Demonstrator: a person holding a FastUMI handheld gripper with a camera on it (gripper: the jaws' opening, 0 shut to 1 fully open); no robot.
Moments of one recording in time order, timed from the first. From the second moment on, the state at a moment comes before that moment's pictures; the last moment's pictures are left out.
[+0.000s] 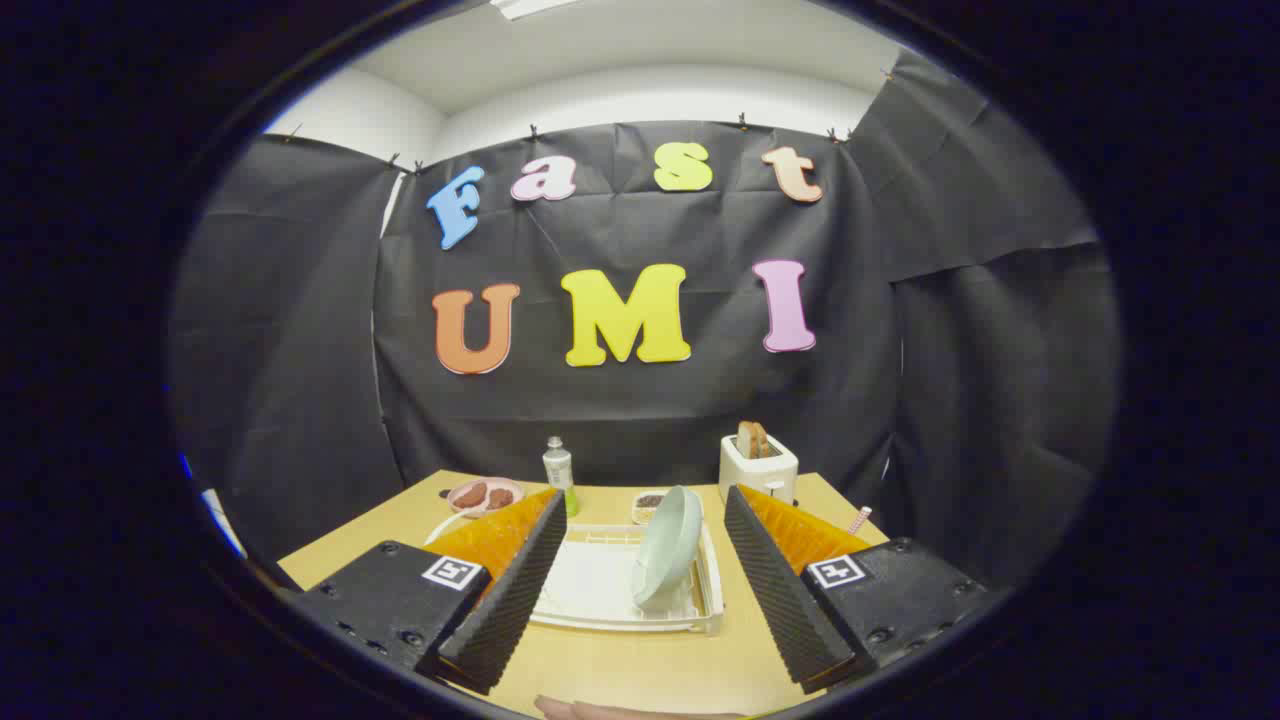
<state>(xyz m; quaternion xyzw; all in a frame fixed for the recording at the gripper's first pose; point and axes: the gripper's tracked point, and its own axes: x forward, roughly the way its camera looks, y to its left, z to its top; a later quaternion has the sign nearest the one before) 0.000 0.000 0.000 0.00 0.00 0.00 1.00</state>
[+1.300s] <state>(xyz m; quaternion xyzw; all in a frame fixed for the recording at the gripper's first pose) 0.155 -0.005 -0.023 -0.05 0.14 -0.02 0.99</state>
